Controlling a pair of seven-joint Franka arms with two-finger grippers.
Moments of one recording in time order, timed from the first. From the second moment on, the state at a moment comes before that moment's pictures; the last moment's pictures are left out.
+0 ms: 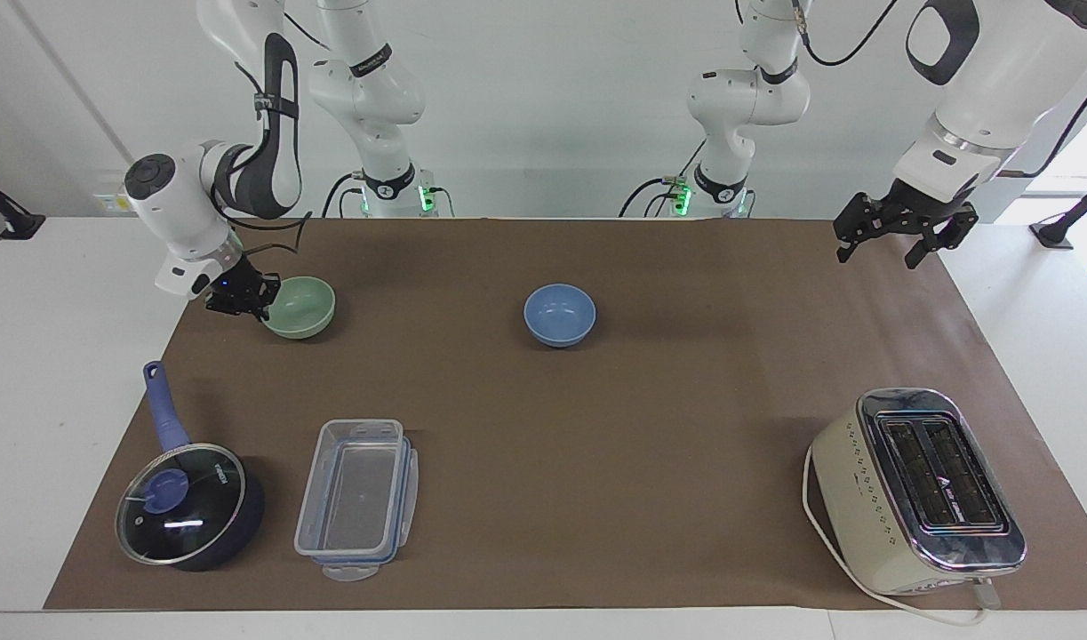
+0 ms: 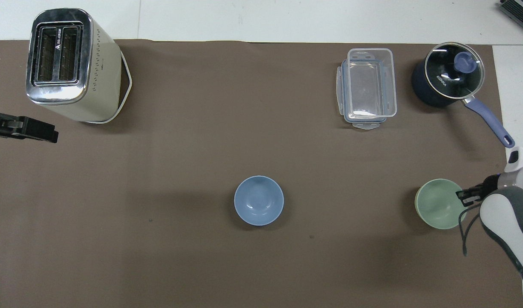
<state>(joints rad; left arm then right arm) -0.11 0.01 0.06 -1.58 -0.02 1.61 0.12 -0.31 -0.02 -0.02 -2.30 0.00 2.22 -0.70</state>
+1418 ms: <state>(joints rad) -0.10 0.00 0.06 -1.58 -0.02 1.61 0.12 0.43 -0.03 0.02 -2.05 0.13 2.05 0.26</state>
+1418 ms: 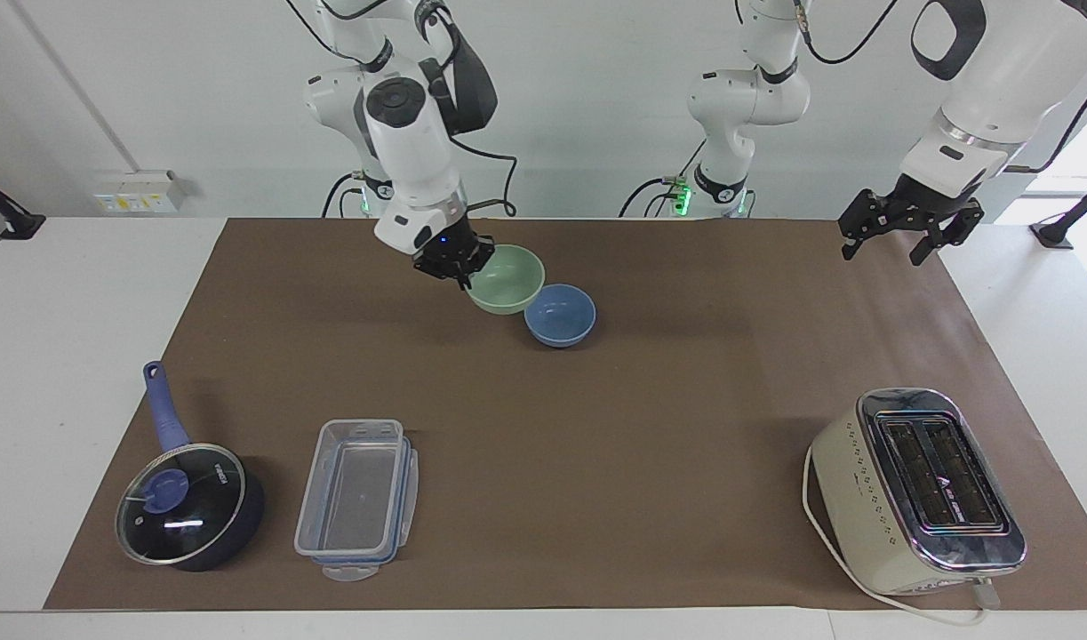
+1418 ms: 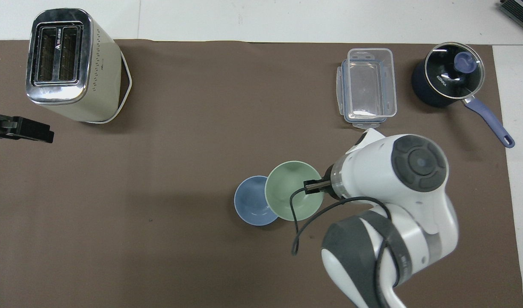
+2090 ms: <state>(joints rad) -0.10 0.00 0.05 -1.58 -0.02 1.61 0.12 0.56 0.06 0.02 -2.09 0.13 2.19 0.40</state>
